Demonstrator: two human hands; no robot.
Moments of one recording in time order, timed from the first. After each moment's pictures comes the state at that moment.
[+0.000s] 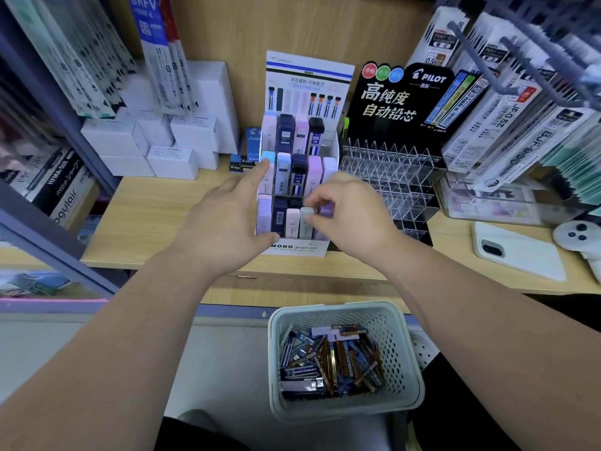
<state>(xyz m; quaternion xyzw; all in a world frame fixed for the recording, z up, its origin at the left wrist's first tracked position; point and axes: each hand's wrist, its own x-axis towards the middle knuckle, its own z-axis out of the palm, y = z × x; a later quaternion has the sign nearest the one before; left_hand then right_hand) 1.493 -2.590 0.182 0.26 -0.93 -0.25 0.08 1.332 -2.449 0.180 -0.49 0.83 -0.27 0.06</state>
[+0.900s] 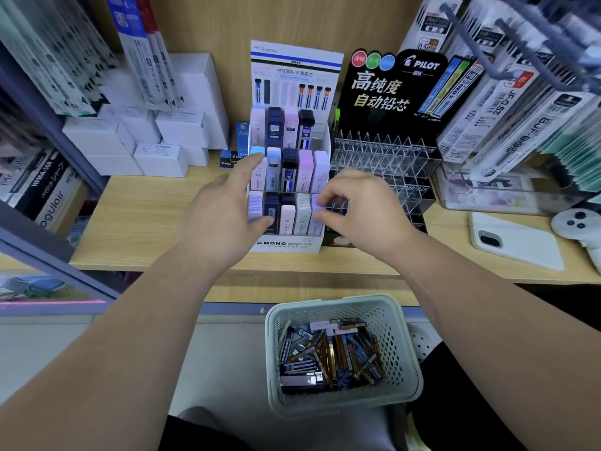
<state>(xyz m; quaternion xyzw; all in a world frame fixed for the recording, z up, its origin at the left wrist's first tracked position) 1.478 -2.588 0.164 0.29 -0.91 -0.26 0.15 1.312 -2.426 0.175 -0.51 0.81 -0.28 0.03</state>
